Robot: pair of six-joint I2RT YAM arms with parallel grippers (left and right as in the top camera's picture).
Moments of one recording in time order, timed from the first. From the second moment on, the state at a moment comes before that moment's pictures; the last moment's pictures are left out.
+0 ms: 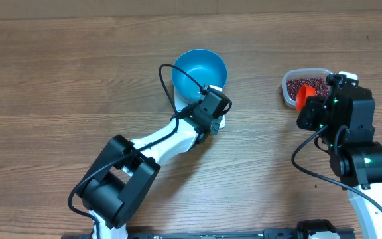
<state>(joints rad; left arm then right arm) -0.69 1.93 1.14 -0.22 -0.25 -0.31 0.06 1.01 1.00 -0.71 0.06 0.28</state>
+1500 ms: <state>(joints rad) -0.69 1.93 1.14 -0.26 -0.24 -0.31 0.06 1.01 1.00 -0.71 0.07 0.28</state>
